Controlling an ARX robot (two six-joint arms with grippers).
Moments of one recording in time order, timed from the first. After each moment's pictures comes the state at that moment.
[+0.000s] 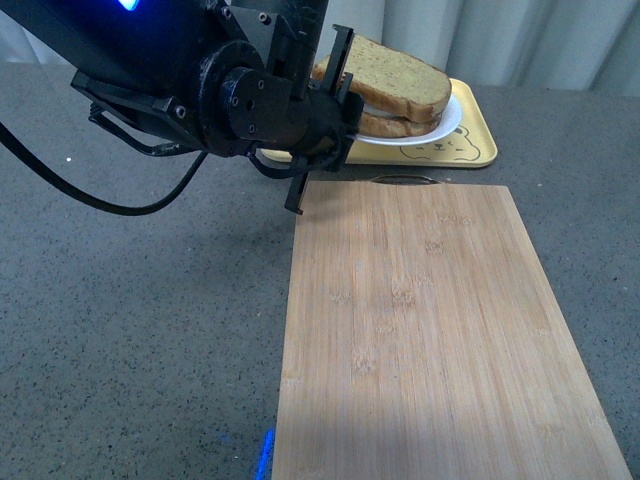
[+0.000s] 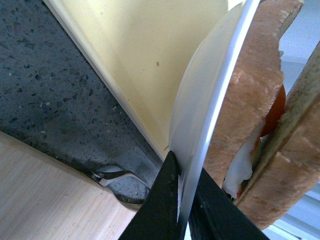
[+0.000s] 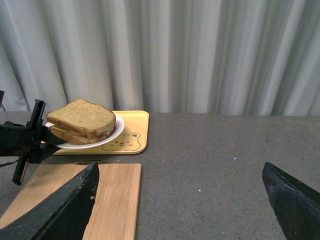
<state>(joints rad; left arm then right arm) -0.42 2.42 1.50 0.41 0.06 -1.47 0.00 0.00 0.00 0.00 0.00 0.00</state>
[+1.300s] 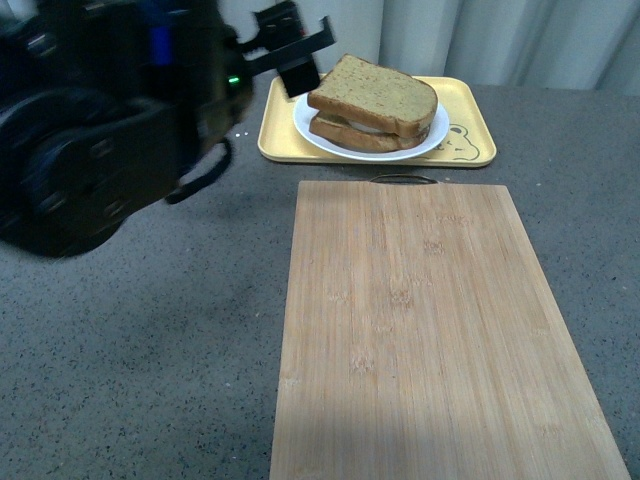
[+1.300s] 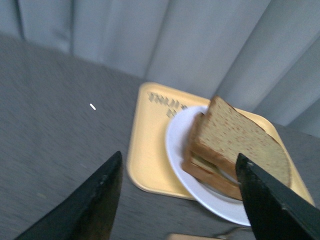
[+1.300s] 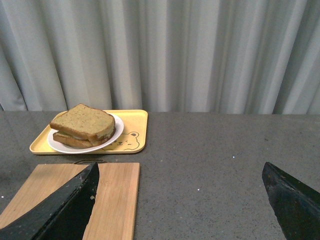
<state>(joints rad) -0.40 2.08 0.90 1.07 -0.36 -0.34 0.00 0.00 0.00 0.00 0.00 0.00</state>
